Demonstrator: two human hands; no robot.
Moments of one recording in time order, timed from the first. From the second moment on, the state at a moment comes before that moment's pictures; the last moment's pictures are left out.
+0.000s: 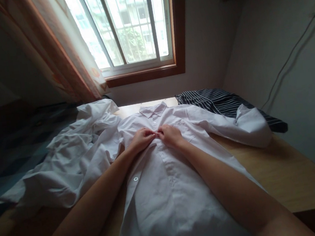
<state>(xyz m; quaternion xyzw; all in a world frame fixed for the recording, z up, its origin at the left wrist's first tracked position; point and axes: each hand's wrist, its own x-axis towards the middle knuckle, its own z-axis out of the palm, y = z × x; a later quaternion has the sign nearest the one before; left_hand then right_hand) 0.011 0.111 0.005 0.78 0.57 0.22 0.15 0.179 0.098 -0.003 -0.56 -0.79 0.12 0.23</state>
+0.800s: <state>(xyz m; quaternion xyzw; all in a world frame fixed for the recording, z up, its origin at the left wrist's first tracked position) 0.010 0.099 0.005 0.81 0.55 0.21 0.04 0.183 0.091 -0.003 -0.58 -0.78 0.06 0.24</state>
